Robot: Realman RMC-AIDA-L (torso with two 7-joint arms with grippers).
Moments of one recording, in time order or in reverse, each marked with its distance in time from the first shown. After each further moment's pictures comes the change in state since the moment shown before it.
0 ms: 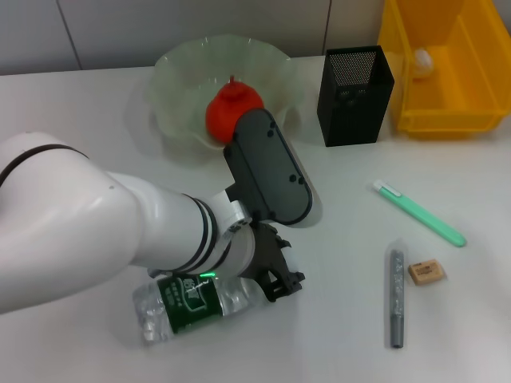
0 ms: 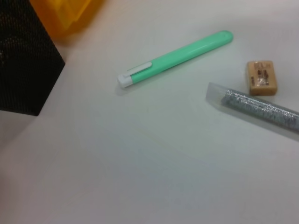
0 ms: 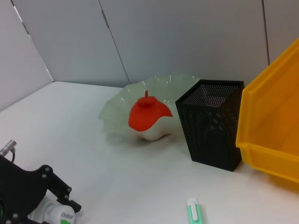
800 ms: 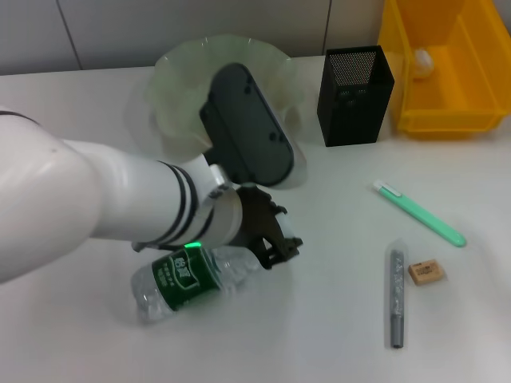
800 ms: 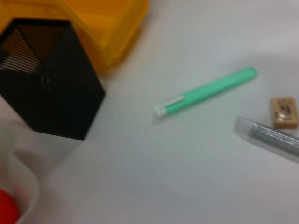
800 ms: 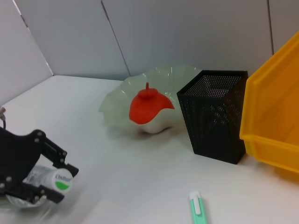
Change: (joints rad) left arm 0.058 0.009 -0.109 0.138 0.026 0.061 0.024; right arm 0.003 0.004 -0.038 0.028 0.000 0.037 0.000
